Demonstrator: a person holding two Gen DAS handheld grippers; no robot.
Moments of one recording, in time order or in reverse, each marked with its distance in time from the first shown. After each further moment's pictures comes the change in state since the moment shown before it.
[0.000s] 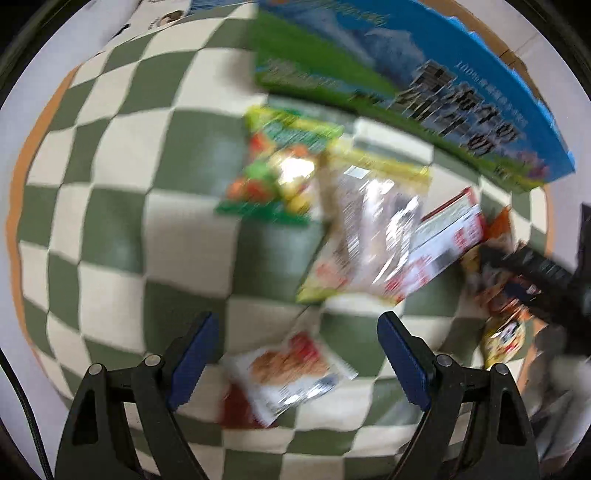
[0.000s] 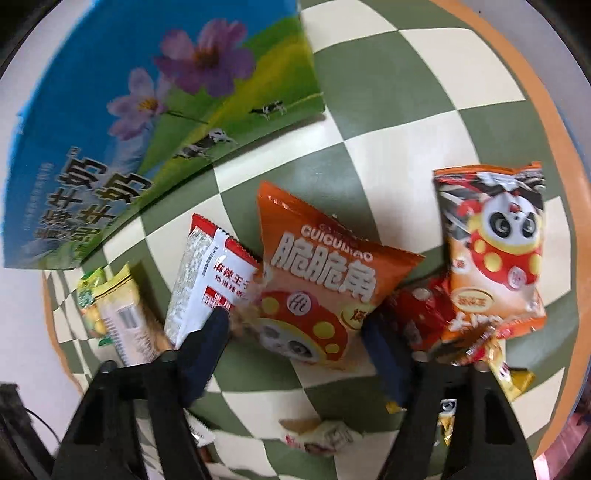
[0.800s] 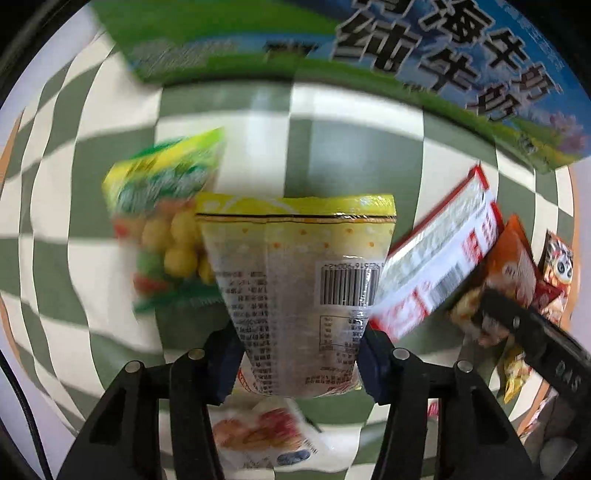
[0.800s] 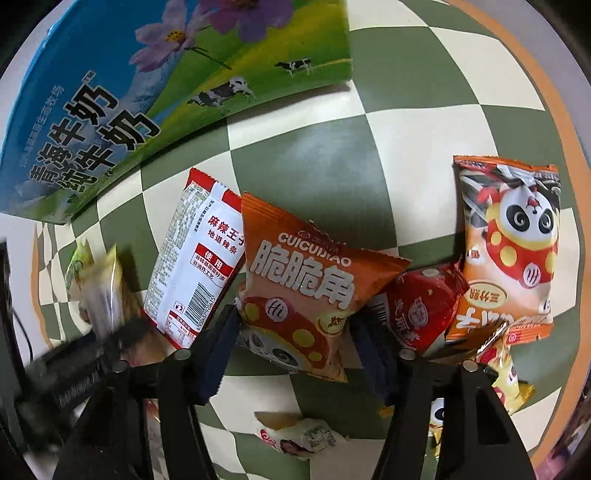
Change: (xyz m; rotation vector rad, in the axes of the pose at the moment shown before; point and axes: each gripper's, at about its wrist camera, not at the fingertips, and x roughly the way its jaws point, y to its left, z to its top) left arm 0.065 -0.063 0.017 0.086 0.062 0.071; right arm 0.017 0.016 -0.027 -0.149 -0.005 -0.029
